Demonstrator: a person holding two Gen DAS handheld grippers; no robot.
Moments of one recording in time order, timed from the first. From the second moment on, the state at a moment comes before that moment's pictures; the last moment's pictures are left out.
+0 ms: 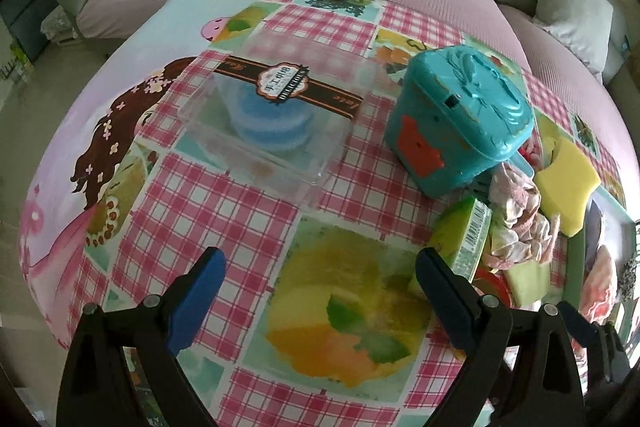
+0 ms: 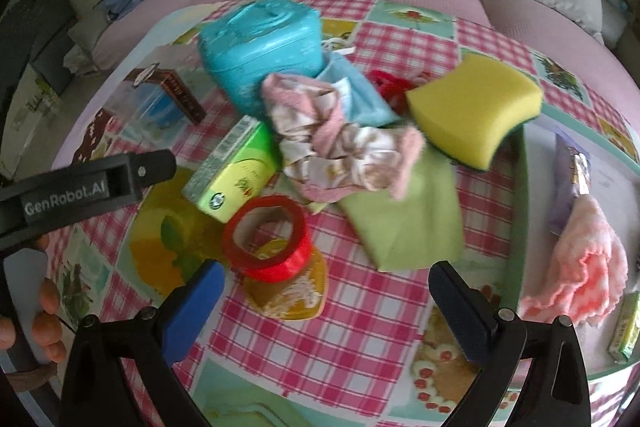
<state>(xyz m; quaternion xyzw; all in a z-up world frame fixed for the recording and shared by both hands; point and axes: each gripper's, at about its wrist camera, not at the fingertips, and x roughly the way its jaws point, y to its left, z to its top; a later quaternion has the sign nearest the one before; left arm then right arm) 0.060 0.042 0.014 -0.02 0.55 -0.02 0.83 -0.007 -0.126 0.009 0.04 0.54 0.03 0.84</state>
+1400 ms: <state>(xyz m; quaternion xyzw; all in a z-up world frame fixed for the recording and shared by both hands) 0.059 0.025 0.022 -0.04 0.55 -0.05 0.83 -0.009 -0.132 0.017 0.04 0.51 0.06 0.85</state>
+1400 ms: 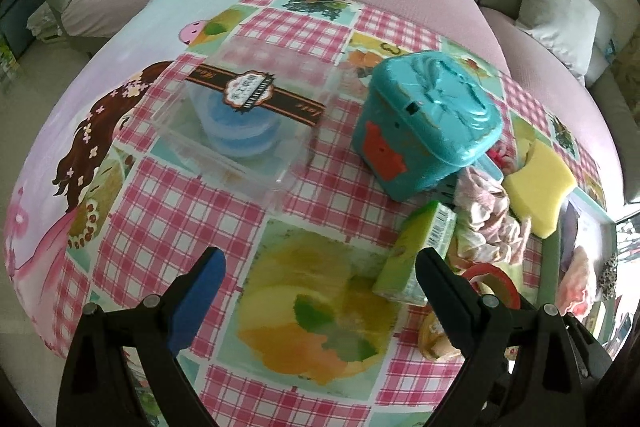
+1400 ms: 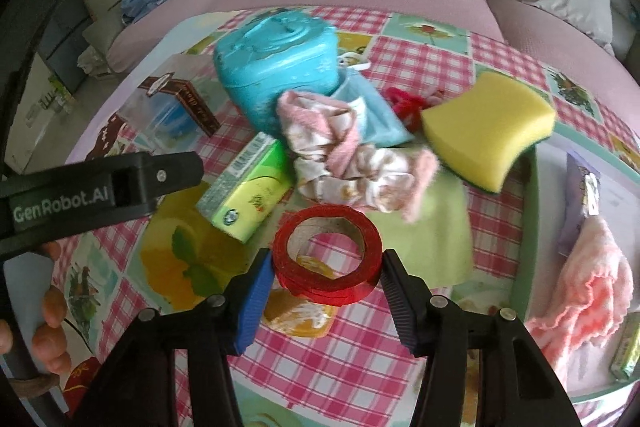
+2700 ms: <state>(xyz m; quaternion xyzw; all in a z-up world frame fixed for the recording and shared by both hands) 0.055 -0.033 -0.005 0.02 0.58 -0.12 0.81 -0.011 -0.188 0.010 0.08 0.52 0.01 0.85</state>
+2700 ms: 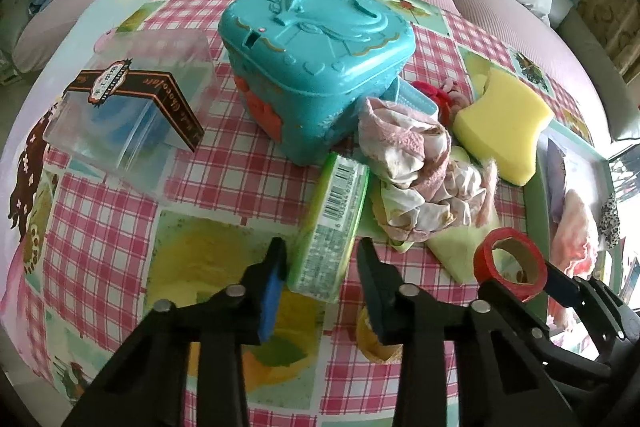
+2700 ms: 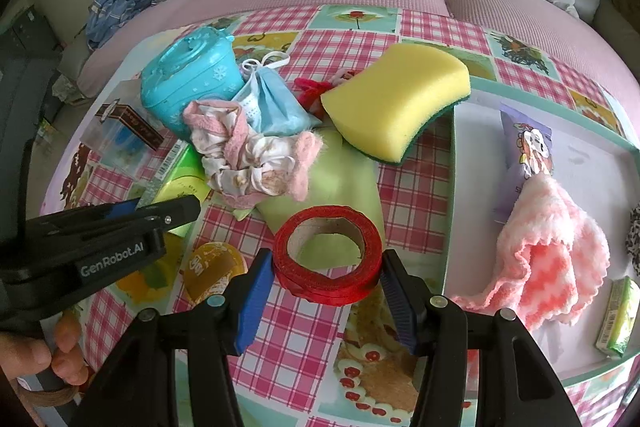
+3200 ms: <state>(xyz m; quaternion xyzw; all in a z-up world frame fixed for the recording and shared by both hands) 0.053 -0.036 0.005 0.04 0.56 -0.12 0.82 -0.016 -0.192 0.015 0.09 0.51 0.00 0.85</state>
